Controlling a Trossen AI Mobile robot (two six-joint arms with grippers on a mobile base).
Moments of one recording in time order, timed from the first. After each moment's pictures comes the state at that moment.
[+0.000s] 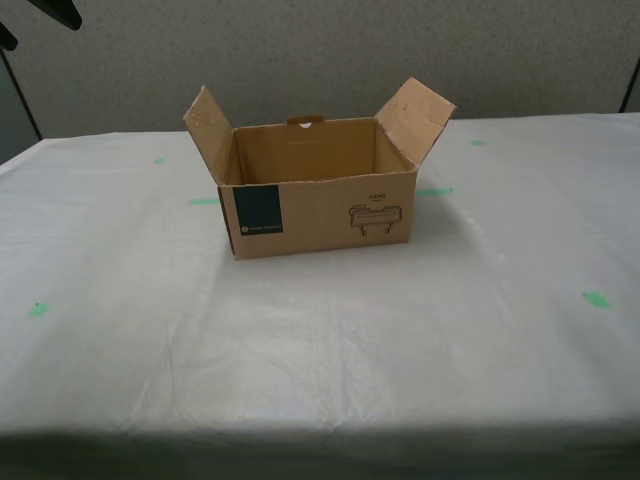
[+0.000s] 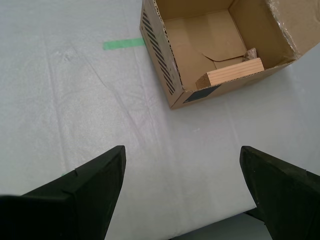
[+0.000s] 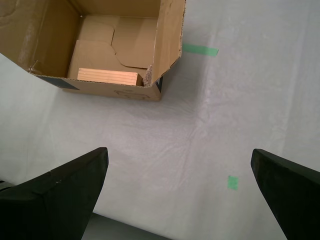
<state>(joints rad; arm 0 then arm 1) 0.55 1.11 1.22 -1.12 0.03 0.33 -0.41 0.92 0.99 -1.01 0.09 -0.24</state>
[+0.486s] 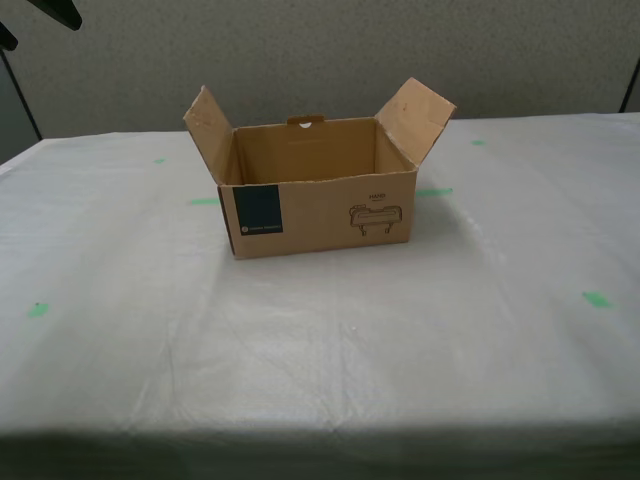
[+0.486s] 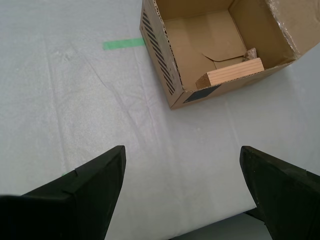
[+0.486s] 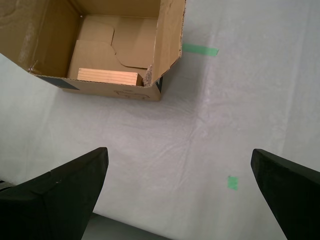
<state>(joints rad) 0.55 1.11 1.22 -1.12 0.03 0.33 -0.41 0.92 0.99 -1.01 0.09 -0.24</state>
